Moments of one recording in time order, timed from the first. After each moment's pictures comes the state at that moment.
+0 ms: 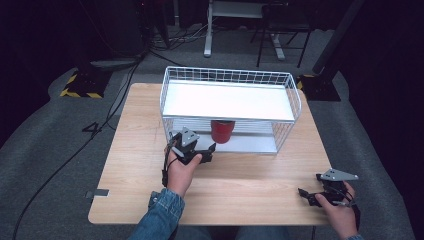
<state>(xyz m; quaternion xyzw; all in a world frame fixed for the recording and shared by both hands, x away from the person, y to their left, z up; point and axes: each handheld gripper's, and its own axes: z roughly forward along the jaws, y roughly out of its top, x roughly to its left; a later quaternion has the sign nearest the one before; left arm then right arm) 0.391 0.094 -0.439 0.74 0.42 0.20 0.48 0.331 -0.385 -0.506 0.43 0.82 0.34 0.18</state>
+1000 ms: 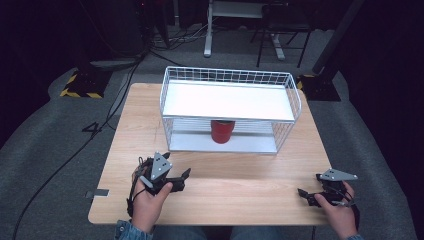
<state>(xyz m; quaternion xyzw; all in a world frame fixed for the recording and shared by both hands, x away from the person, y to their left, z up) 0.305 0.161 -0.438 0.78 0.38 0.25 0.43 0.331 -0.383 -0.506 0.43 0.82 0.34 0.18</state>
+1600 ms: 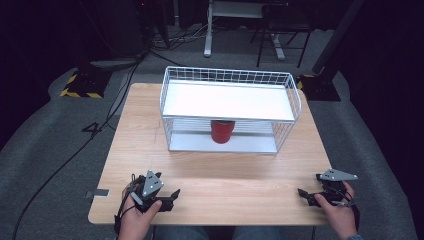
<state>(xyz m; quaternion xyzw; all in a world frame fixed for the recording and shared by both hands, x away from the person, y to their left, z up) 0.279 0.187 -0.476 0.82 0.39 0.19 0.38 0.331 -0.383 -0.506 0.43 0.82 0.34 0.18</state>
